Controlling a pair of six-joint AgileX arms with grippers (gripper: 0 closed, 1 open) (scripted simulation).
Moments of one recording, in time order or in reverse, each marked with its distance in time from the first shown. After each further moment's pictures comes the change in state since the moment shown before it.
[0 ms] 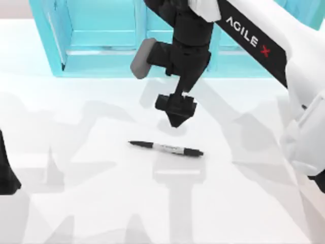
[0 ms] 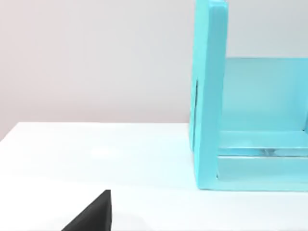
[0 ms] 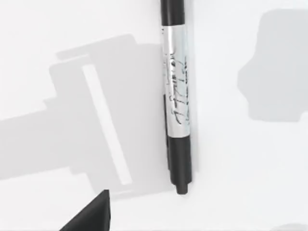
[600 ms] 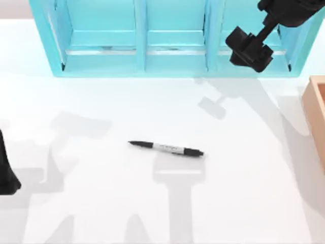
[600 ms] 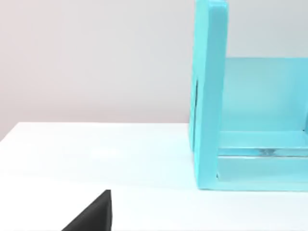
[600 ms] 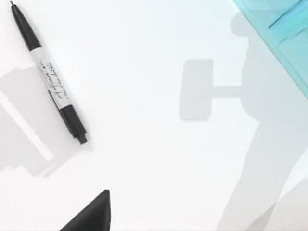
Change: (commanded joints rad) left arm 0.000 0.000 0.000 0.000 0.000 0.000; right arm -0.177 -0.815 -0.860 0.519 0.021 0.216
